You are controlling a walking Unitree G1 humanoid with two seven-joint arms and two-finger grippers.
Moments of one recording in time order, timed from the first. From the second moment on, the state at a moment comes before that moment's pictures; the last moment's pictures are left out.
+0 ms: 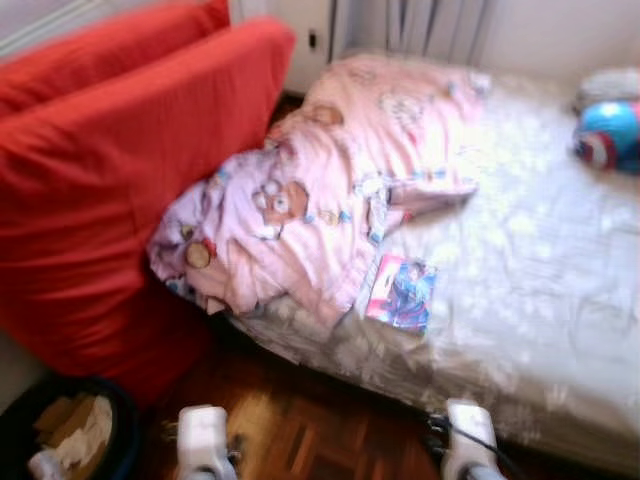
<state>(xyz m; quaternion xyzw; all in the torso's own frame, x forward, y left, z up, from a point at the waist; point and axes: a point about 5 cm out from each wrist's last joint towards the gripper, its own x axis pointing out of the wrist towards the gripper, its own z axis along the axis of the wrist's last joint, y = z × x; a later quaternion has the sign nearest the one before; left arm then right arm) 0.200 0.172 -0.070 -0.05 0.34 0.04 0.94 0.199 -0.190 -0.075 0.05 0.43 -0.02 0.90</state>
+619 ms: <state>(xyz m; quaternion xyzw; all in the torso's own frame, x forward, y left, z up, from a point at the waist) 0.198 0.185 -0.070 -0.04 0.35 0.05 0.94 0.202 -0.180 -0.075 0.06 0.42 -0.02 0.90</state>
